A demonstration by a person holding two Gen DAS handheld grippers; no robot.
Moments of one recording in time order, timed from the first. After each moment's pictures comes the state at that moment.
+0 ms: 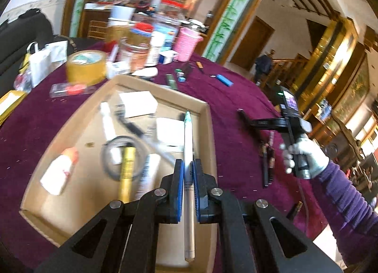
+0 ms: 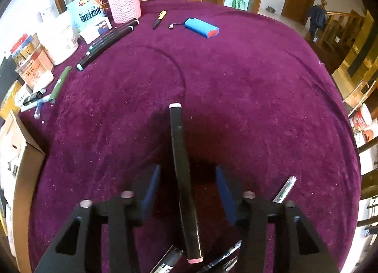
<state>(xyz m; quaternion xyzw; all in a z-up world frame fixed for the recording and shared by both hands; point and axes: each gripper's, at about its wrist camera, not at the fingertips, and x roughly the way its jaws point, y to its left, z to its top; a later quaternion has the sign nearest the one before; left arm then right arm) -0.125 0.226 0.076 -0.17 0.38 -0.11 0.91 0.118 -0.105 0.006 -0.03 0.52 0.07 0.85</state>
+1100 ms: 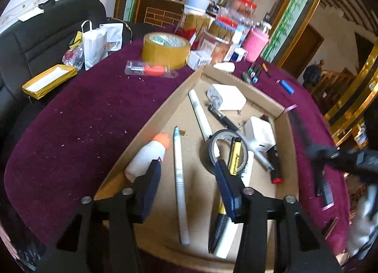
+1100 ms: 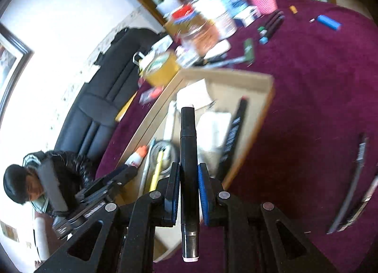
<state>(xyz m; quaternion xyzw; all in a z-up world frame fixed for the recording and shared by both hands) -0.136 0.302 0.051 -0.19 0.41 0.04 0.89 -0.035 0.069 0.063 0.12 0.52 0.34 0.78</state>
